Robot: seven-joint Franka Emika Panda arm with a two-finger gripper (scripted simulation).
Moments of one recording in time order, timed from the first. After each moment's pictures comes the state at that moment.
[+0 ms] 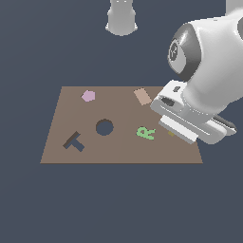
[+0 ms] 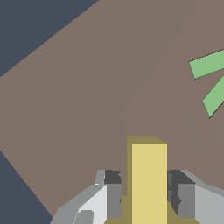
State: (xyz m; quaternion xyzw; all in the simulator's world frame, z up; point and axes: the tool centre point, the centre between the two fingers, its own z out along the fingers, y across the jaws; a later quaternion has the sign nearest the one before) arm 0.035 0.179 0.030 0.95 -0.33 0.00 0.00
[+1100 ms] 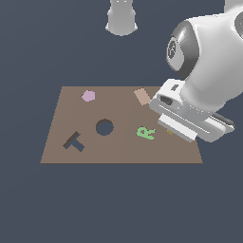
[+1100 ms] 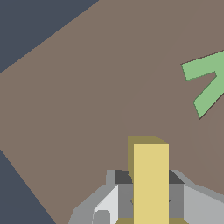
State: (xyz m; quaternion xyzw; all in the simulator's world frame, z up) arm 0.031 0.174 0.033 0.95 -0.31 0.00 0.00
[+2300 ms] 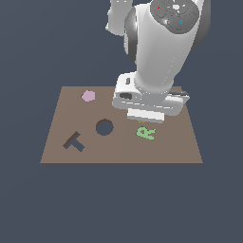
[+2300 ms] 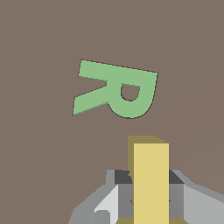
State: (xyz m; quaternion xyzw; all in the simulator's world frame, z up) arm -0.012 0.074 0.035 1.00 -0.08 0.00 0.00
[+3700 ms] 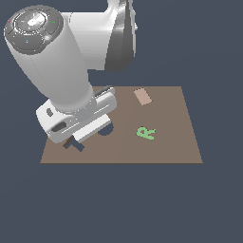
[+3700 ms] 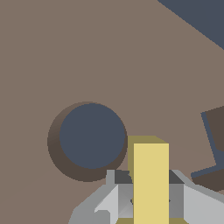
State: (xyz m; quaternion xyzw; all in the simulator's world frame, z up) arm 0.035 -0.103 0.039 0.95 0.31 0.00 0.00
